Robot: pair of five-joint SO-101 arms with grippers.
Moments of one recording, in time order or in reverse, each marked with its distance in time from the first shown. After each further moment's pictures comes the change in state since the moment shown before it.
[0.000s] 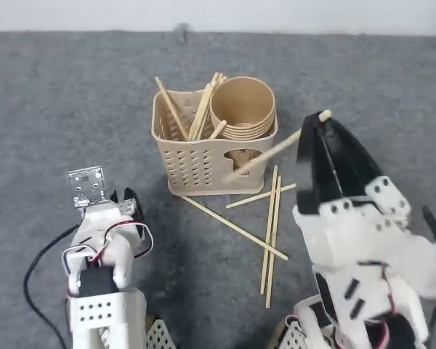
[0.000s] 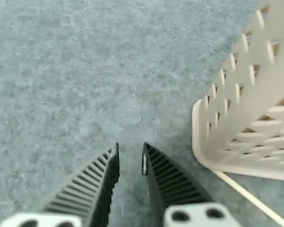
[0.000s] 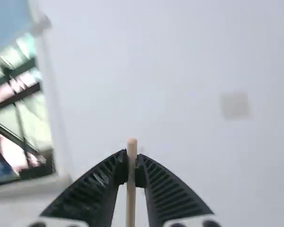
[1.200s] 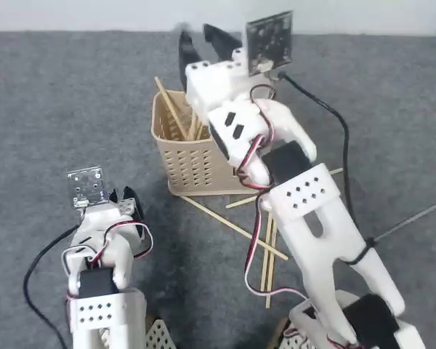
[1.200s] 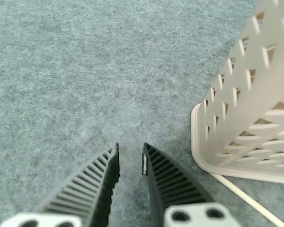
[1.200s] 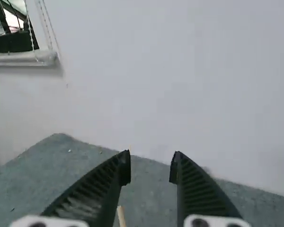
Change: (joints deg) left arm 0.0 -0.7 0.0 0.0 0.0; right arm -9.9 68.2 -34.1 -2.2 8.4
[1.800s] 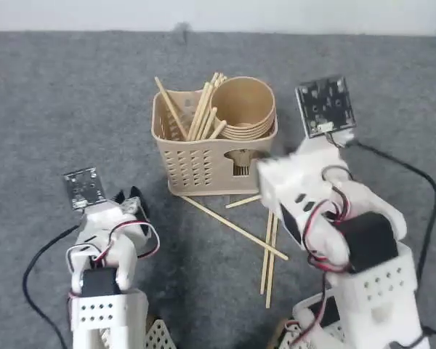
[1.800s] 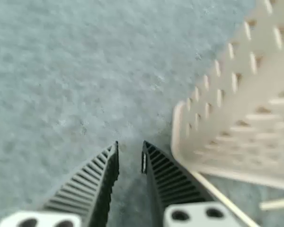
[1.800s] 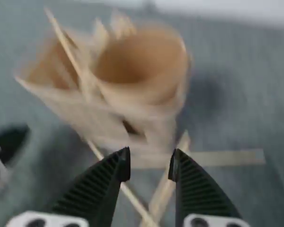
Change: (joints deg) left arm 4.3 0.0 0.0 1.5 8.0; right arm 10.3 -29.3 9.7 63.7 0.5
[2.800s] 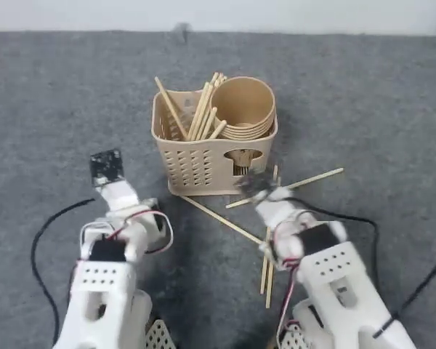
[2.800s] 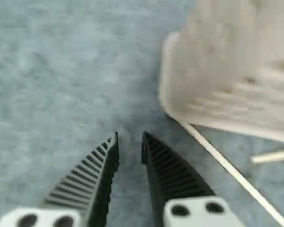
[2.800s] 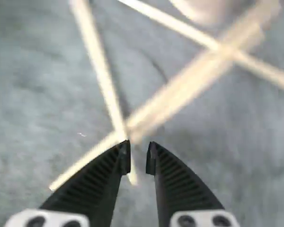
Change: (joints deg) left arm 4.0 30.5 -10.4 -4.6 5.6; right arm -4.0 -1.2 47.8 -23.5 30.6
